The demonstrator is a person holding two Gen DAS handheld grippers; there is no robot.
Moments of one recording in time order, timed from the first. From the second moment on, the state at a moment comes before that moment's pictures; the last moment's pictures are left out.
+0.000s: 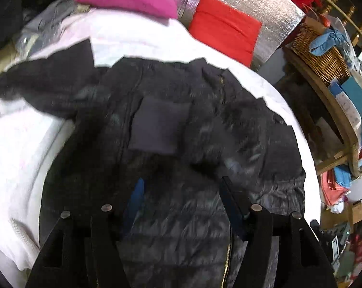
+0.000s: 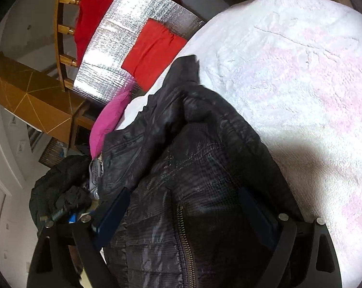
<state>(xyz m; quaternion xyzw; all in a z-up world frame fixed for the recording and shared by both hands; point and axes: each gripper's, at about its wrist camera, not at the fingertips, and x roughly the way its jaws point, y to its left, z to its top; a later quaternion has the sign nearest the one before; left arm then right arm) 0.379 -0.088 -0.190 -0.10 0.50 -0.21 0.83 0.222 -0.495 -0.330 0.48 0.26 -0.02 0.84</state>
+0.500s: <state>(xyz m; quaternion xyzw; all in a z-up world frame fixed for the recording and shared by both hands) 0.474 -0.114 -0.235 -0.29 0.60 -0.20 0.71 0.224 -0.480 -0.326 0.43 0.27 -0.04 0.86</state>
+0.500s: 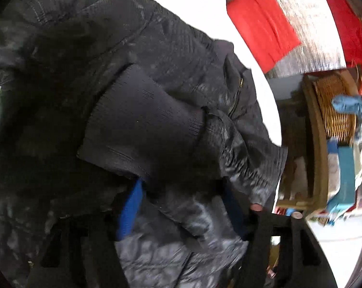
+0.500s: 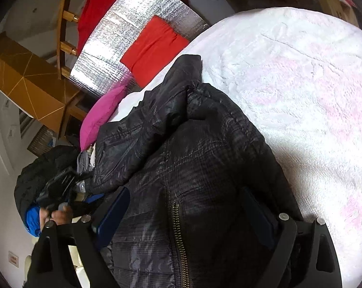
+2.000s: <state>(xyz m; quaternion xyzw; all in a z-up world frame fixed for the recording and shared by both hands) 0.465 -0.112 -0.209 0.06 0.51 -0.10 0.86 0.375 -0.585 -0.287 0.45 0.32 -0.06 0.83</state>
